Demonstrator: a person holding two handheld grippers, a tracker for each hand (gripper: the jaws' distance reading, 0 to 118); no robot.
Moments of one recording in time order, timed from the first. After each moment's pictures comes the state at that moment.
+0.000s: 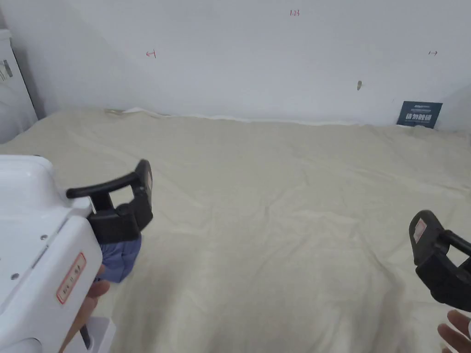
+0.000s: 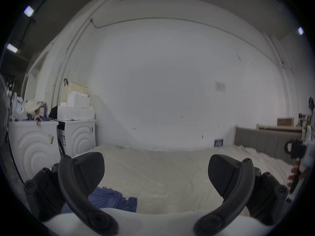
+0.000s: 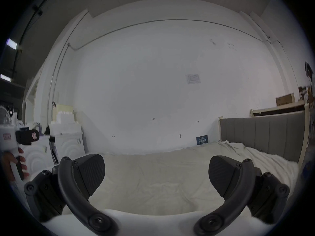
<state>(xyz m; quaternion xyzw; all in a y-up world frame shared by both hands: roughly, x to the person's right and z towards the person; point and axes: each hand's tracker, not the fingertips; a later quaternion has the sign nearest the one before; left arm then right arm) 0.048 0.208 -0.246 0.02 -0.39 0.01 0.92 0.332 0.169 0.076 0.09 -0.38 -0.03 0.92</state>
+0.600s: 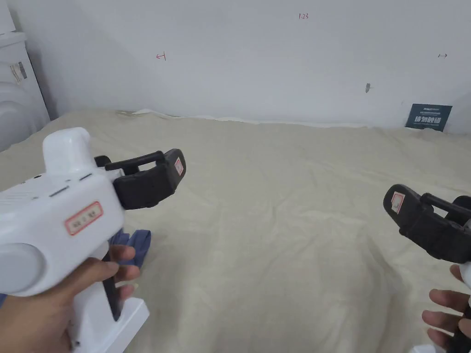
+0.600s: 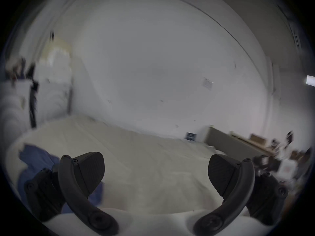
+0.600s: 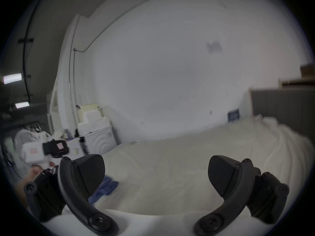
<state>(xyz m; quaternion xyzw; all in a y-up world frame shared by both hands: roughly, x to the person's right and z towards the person) 0.069 0.214 -0.288 -0.09 -0.47 0.09 0.87 0.372 0.195 0.050 0.05 -0.25 -0.12 0.96</state>
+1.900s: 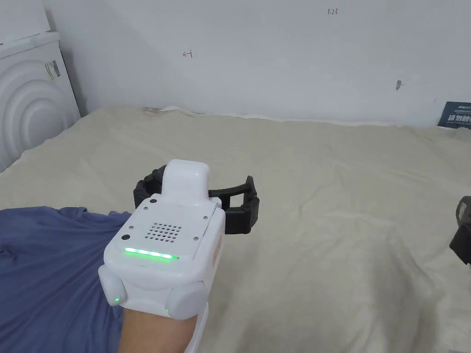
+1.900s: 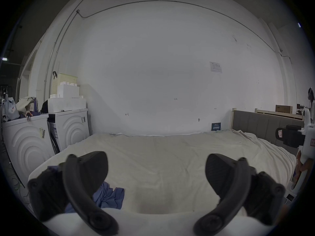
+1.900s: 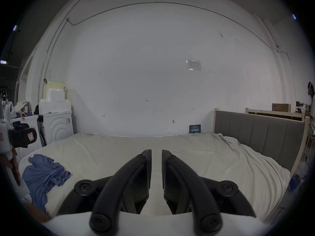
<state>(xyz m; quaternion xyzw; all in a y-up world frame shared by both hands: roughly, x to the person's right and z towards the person) 0.124 0.165 -0.248 -0.03 -0.40 -0.02 0.92 0.369 0.159 0.024 -0.01 -0.41 -0.02 0.91</state>
